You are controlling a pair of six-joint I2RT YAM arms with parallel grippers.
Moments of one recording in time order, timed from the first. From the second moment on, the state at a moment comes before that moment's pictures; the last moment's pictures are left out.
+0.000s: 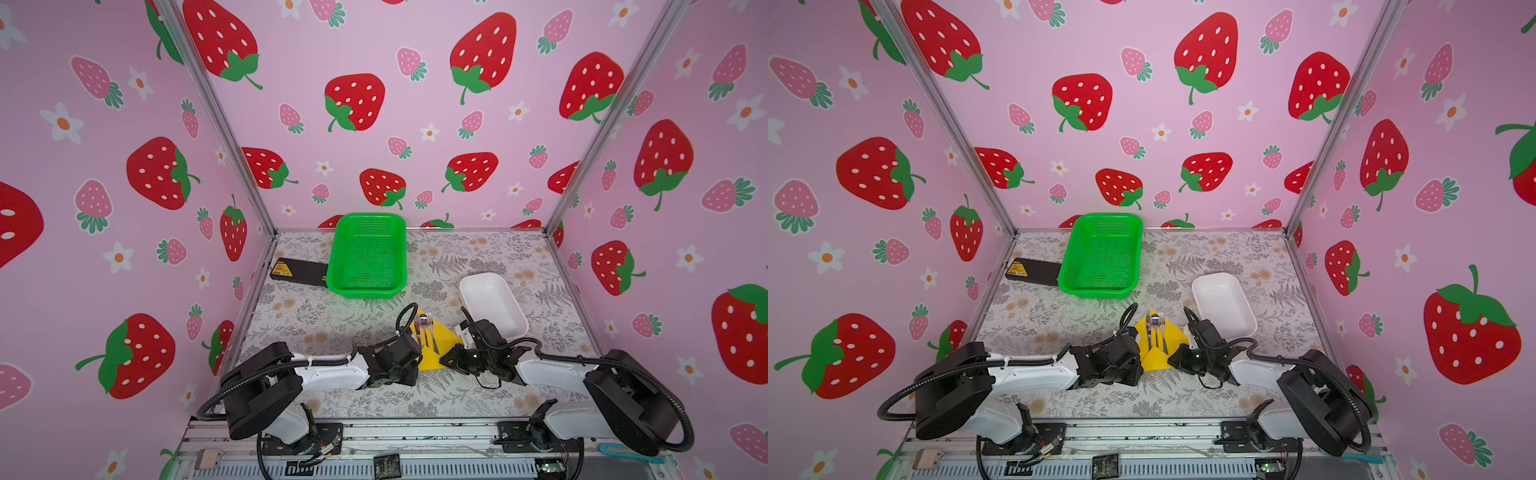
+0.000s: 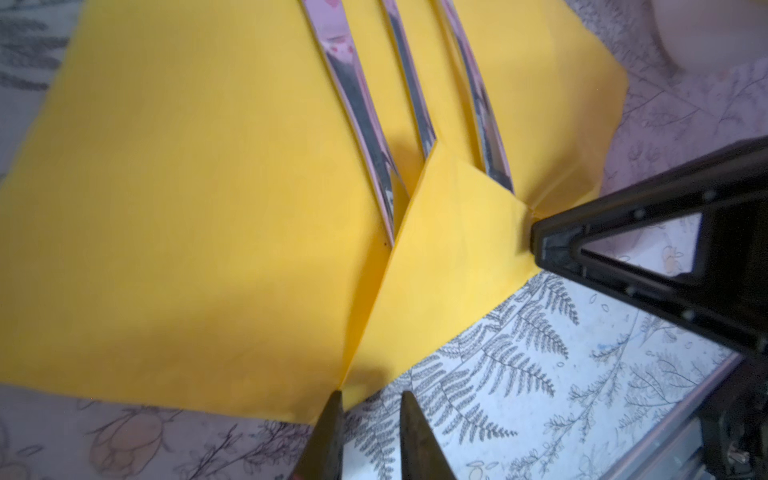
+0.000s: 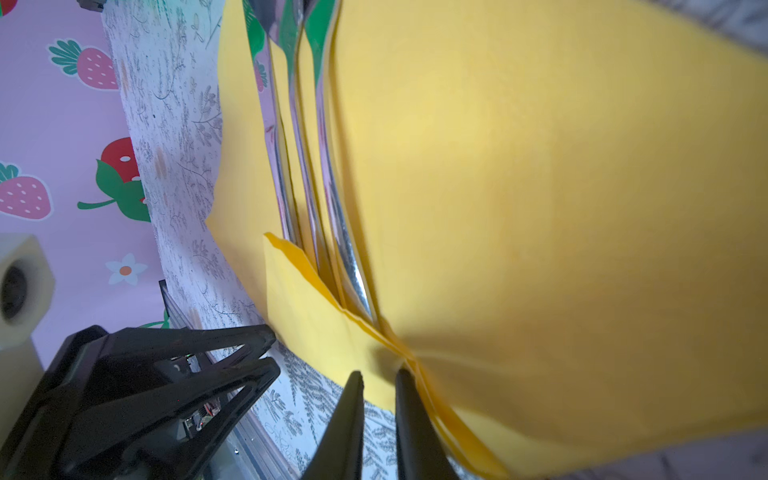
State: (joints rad) left arm -1.03 1.47 0.64 -0.18 -0.02 -0.78; right arm 0.75 1.35 0.36 0.12 -0.42 0.91
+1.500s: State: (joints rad) left arm -1.01 1.65 0.81 -0.14 0.03 -0.76; right arm 0.75 1.21 0.37 -0.13 -0.30 0.82
